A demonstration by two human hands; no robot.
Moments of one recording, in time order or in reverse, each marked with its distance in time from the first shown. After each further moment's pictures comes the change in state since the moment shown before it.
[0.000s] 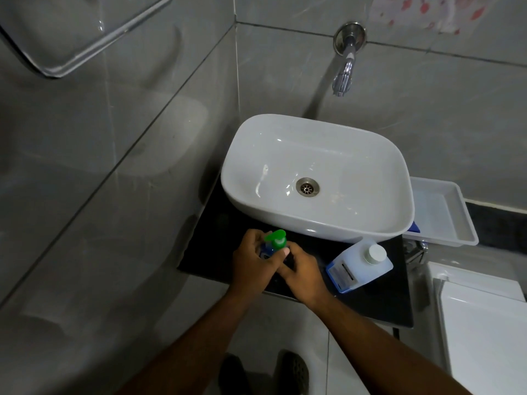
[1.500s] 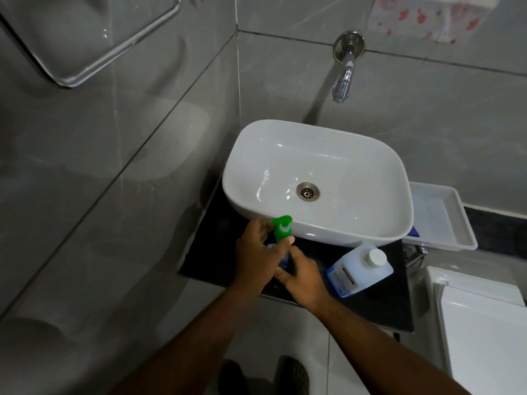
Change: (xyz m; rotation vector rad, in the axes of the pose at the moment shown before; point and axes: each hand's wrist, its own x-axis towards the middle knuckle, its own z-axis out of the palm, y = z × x) left_hand 0.012 0.033 0.001 -0.079 0.003 0.032; right_hand 0.001 -0.003 -0.001 -0.027 -0.055 0.077
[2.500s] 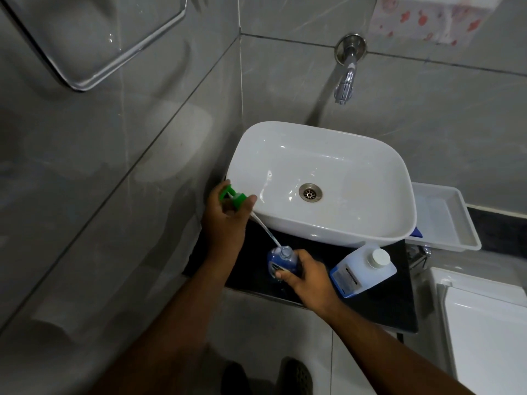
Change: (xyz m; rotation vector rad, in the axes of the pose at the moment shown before) left_hand 0.044 0.032 -0.044 -0.077 0.326 0.102; right_hand -0.007 0.008 -0.007 -0.016 0.000 0.073
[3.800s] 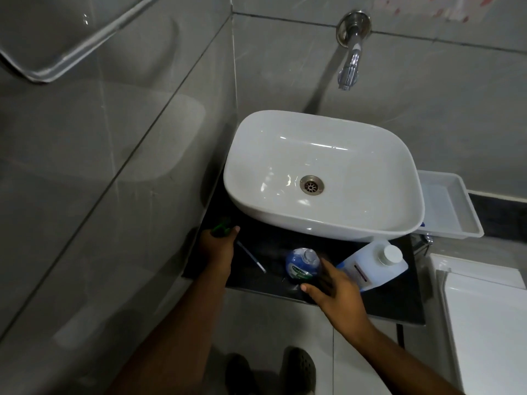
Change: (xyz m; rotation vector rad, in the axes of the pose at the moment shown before) left_hand 0.025 -0.129 -0.012 0.237 0.080 -0.556; right_hand -0.039 0.020 -0.013 0.029 0.110 0.073
